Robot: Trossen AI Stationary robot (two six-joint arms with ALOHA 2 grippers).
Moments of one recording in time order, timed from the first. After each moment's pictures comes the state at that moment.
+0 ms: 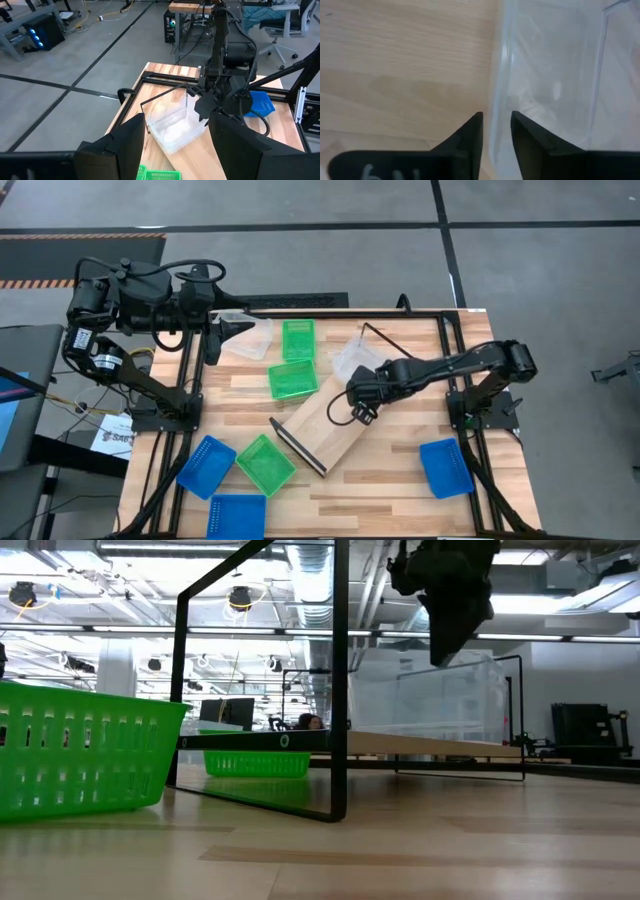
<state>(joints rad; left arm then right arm) 0.00 1.41 2.31 -1.31 -0.28 -0.07 0.11 1.62 1.37 -1.11 0.29 0.70</state>
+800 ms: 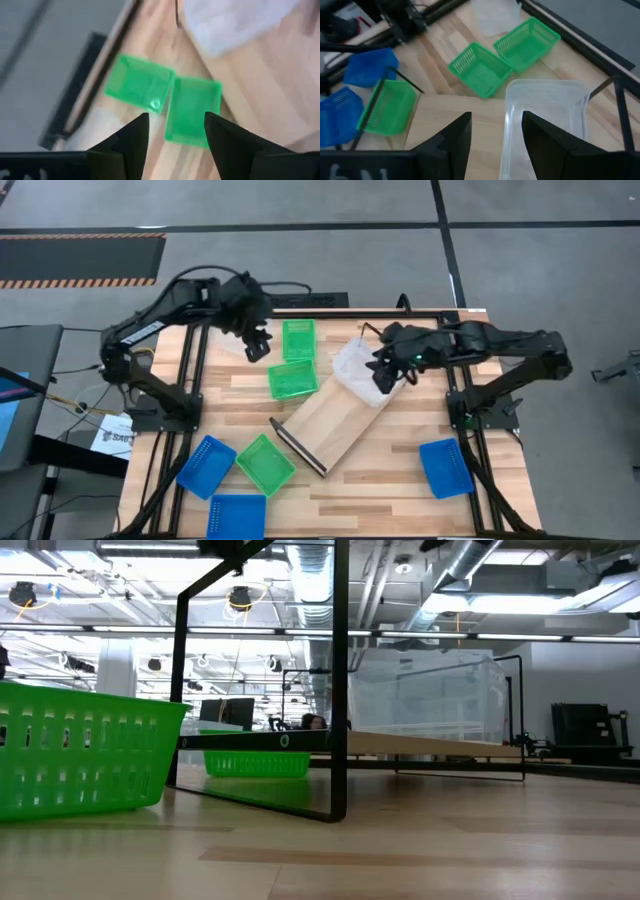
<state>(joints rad) 0.33 1.46 1.85 -1.37 -0.10 -0.02 0.07 1.31 1.55 -1.00 0.32 0.60</state>
